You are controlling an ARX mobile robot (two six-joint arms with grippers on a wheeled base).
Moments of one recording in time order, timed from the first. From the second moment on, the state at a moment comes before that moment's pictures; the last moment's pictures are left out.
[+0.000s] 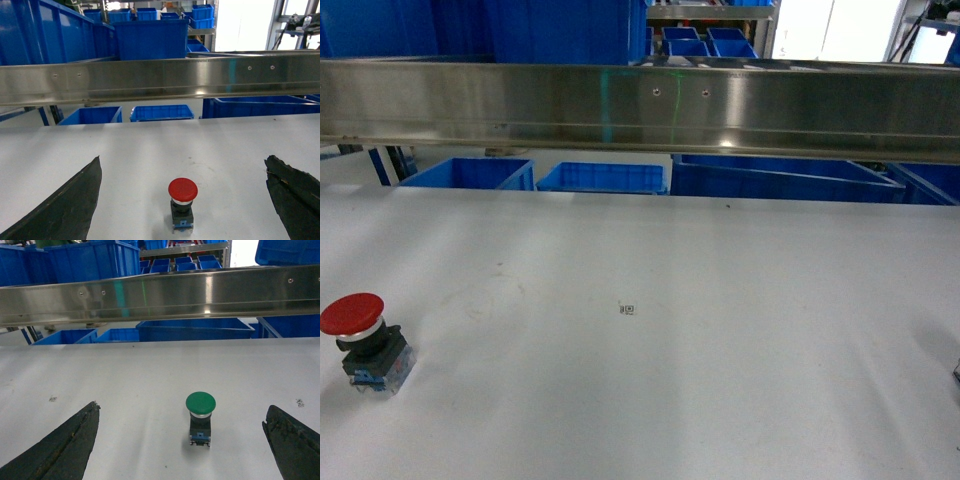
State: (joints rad) left arm 0.06 0.03 0.01 0.02 0.12 0.03; right arm -0.03 0.14 0.01 0.07 -0.10 0.10
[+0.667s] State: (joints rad) left arm 0.11 1.31 0.54 0.35 0.27 -0.07; right arm 0.09 1.41 0.56 0.60 0.07 0.06
